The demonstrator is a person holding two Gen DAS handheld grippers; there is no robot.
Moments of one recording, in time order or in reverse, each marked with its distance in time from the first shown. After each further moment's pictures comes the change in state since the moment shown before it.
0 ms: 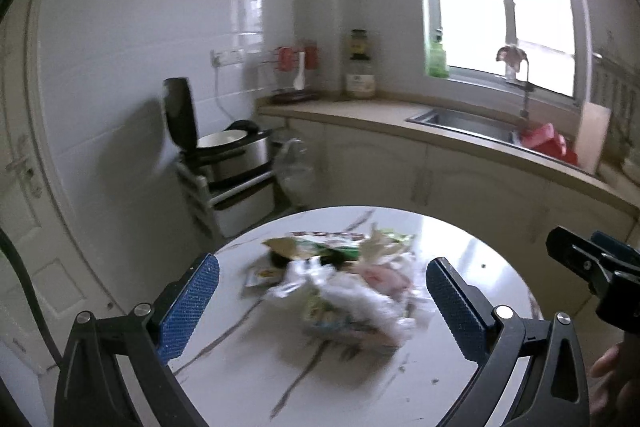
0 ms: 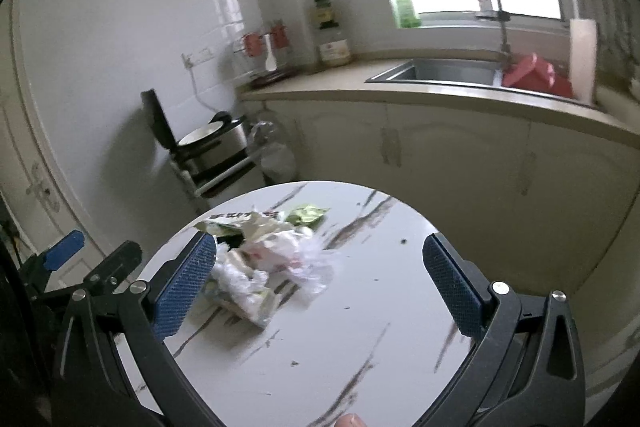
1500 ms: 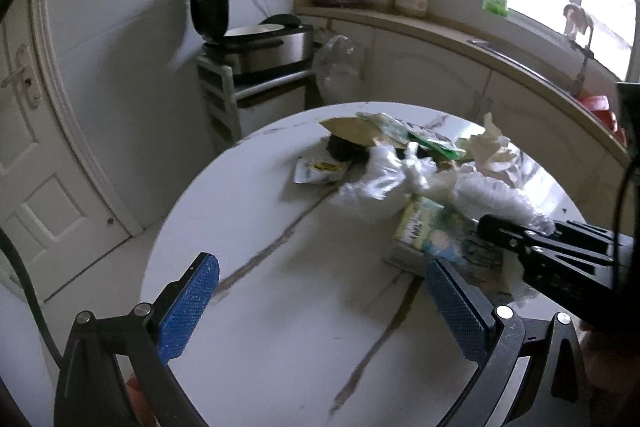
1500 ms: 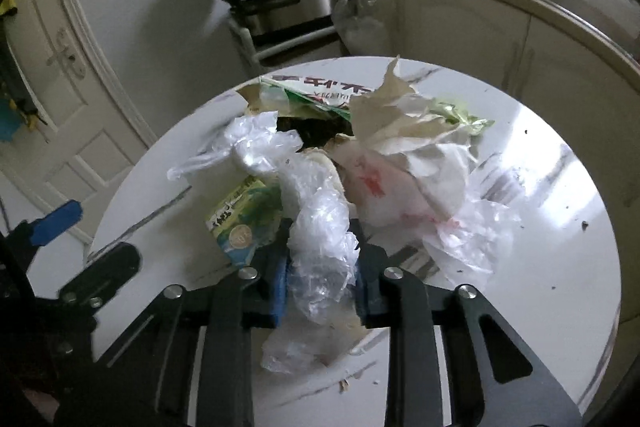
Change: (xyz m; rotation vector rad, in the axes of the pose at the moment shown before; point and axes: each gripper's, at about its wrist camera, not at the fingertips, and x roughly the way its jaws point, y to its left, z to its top) left arm 0.064 0.116 -0.006 -0.164 0.290 0.166; right arm 0.179 0.085 -0.067 -0.255 0.409 0.224
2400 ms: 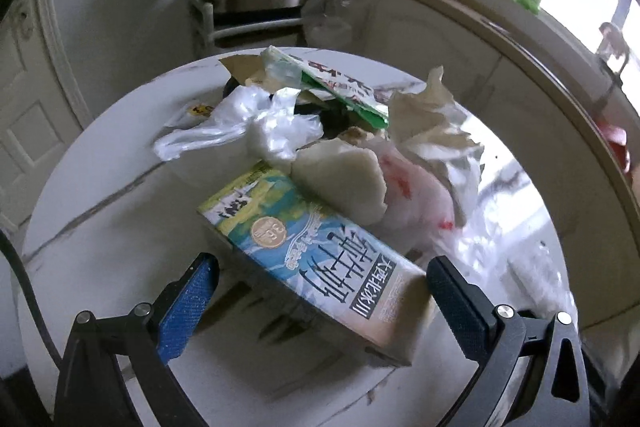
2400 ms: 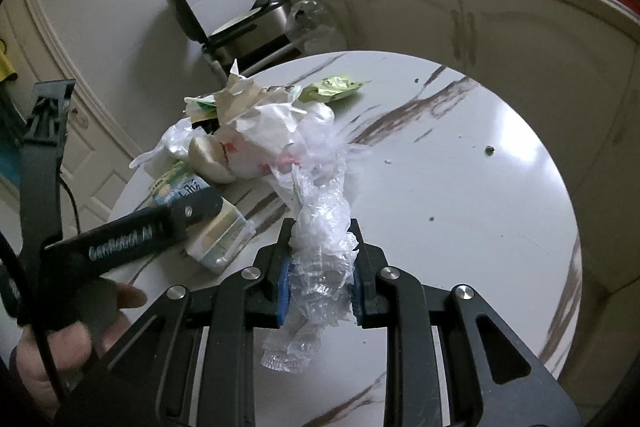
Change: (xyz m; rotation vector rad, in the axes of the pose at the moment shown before) left arm 0.076 -0.099 0.026 -0.208 0.160 0.006; right arm -0.046 -0.122 -0.050 0.174 -0.060 0.067
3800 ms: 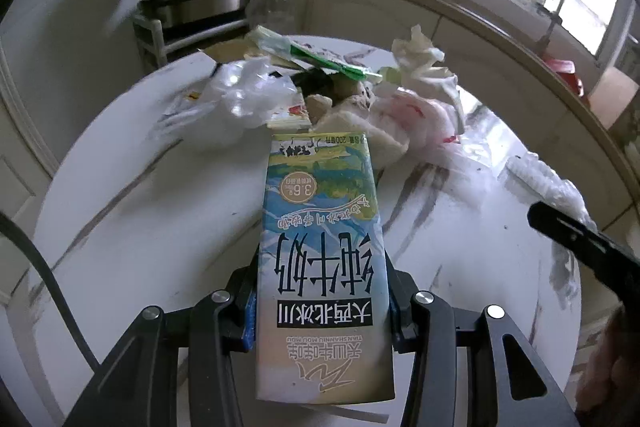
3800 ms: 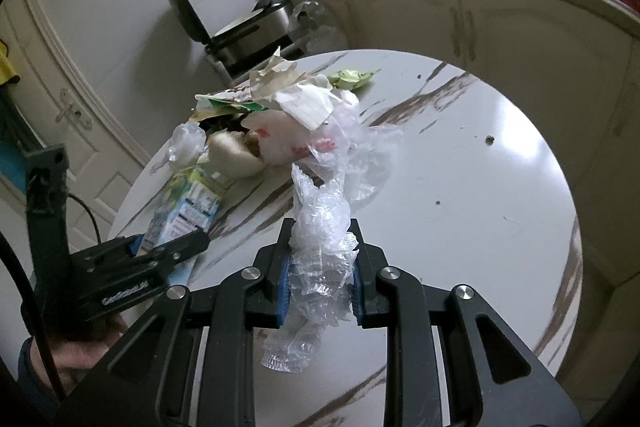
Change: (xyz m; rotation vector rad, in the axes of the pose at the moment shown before) left arm -0.019 0.049 -0.023 0.240 0.026 -0.137; right arm -0.006 0.010 -0.010 0.010 -0.007 0.001
